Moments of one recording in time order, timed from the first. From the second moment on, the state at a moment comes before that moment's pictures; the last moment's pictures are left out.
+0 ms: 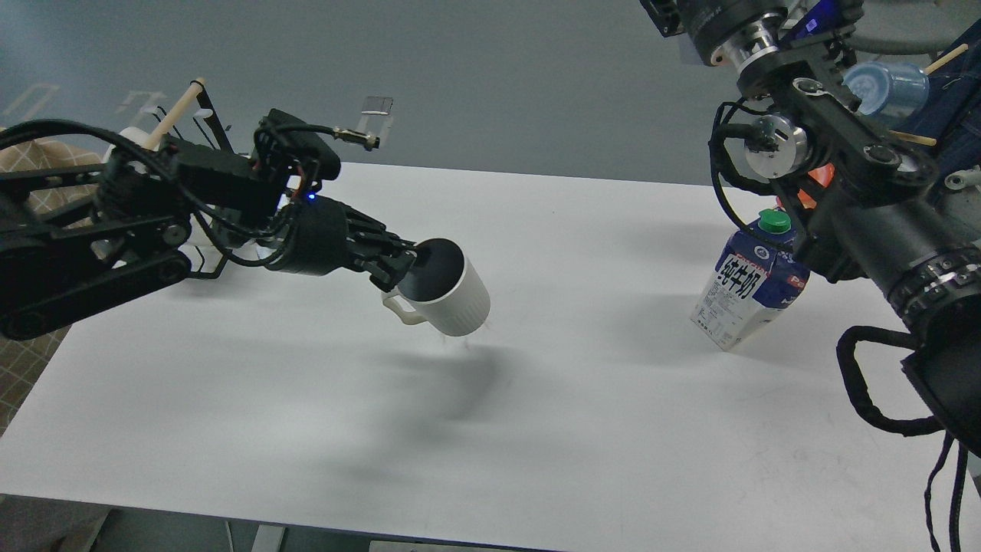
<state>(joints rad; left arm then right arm) -1.20 0.75 -0.15 -1.48 1.68 -0.49 -0.24 1.20 -0.06 0.77 0.46 -0.52 0.26 0.49</state>
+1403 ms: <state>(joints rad) -1.20 0.39 0.02 -1.07 1.75 -0.49 -0.24 1.18 -0.05 0.77 0.46 -0.52 0.26 0.49</state>
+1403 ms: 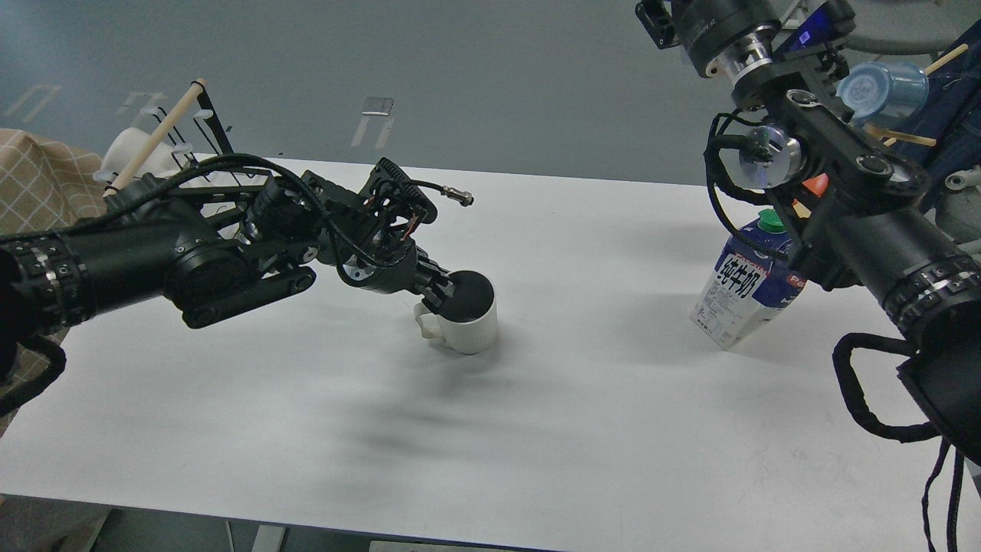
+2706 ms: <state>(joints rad) -1.26 0.59 -0.41 -1.08 0.58 -0.32 -0.25 0.78 -1.23 0.48 1.42 -1.36 -0.28 0.49</state>
